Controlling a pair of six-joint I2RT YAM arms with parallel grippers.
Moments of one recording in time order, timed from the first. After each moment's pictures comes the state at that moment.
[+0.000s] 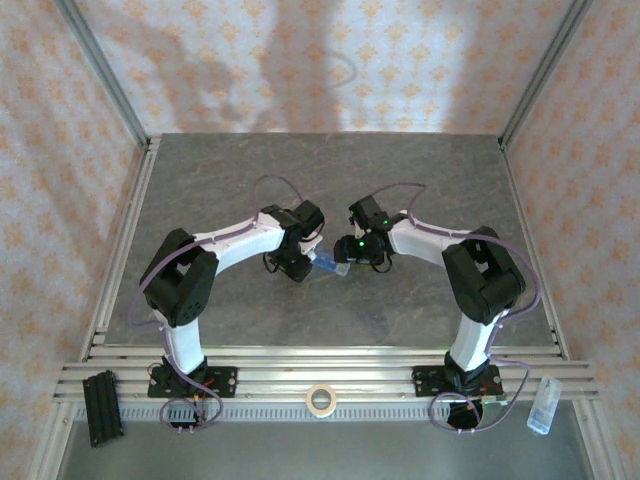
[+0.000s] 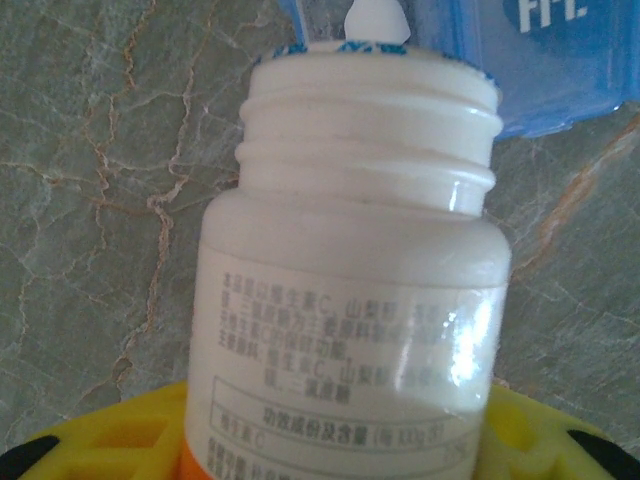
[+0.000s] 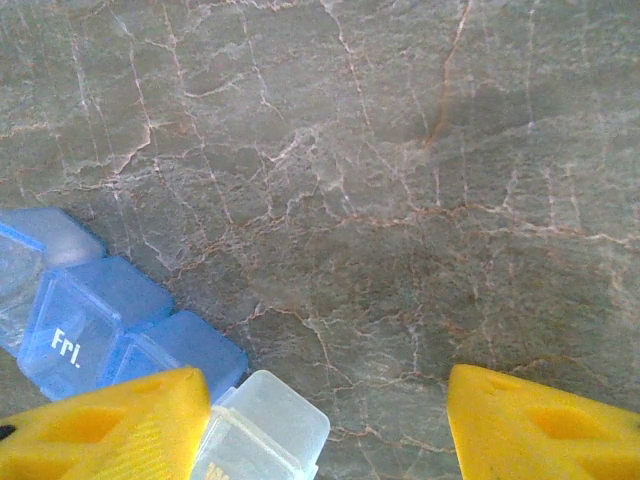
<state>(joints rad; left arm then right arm) -0.62 1.84 1.28 -0.92 -0.03 -0.05 0.56 1.79 1.07 -0.46 -0.20 0.51</state>
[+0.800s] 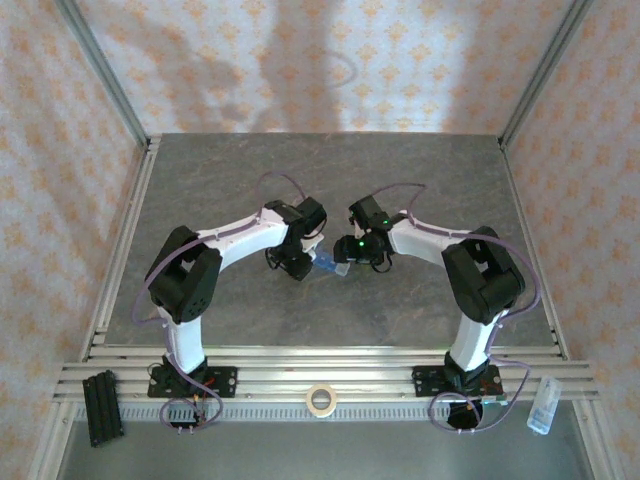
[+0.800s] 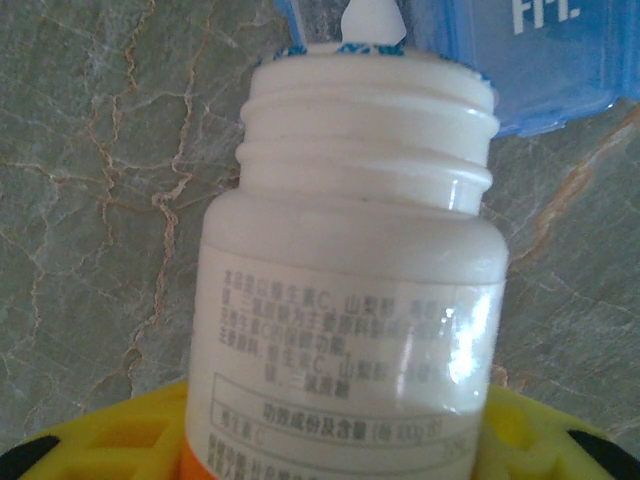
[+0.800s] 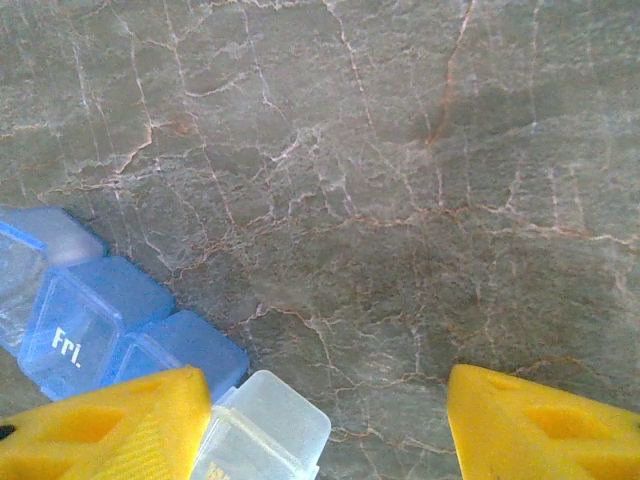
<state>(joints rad) -0.62 1.88 1.35 -1.00 -0.03 -0.03 0.56 1.79 1.07 -0.46 -0.21 0.51</state>
